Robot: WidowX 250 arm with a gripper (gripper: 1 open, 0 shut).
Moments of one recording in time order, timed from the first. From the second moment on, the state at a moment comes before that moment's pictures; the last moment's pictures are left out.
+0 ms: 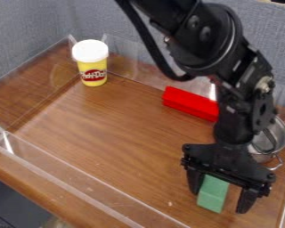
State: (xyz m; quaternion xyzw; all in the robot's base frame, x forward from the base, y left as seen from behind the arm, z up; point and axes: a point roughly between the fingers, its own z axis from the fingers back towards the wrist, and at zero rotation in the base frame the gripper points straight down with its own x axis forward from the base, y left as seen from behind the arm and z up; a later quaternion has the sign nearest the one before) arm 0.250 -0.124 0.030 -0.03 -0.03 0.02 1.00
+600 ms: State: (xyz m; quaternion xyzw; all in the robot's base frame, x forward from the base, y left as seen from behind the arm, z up) arm 0.255 -0.125 0.023 -0.03 -0.03 0.02 1.00
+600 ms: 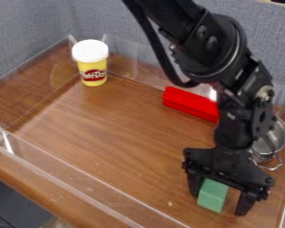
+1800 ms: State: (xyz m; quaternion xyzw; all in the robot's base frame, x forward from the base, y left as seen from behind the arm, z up) arm 0.266 -0.093 0.104 -0.03 -0.09 0.04 1.00
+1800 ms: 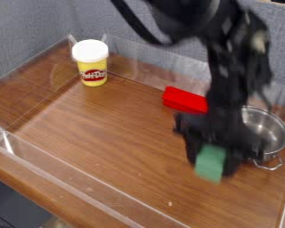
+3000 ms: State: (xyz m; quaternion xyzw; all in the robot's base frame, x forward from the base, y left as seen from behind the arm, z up) arm 0.284 0.087 0.128 0.00 -0.11 0.21 0.97
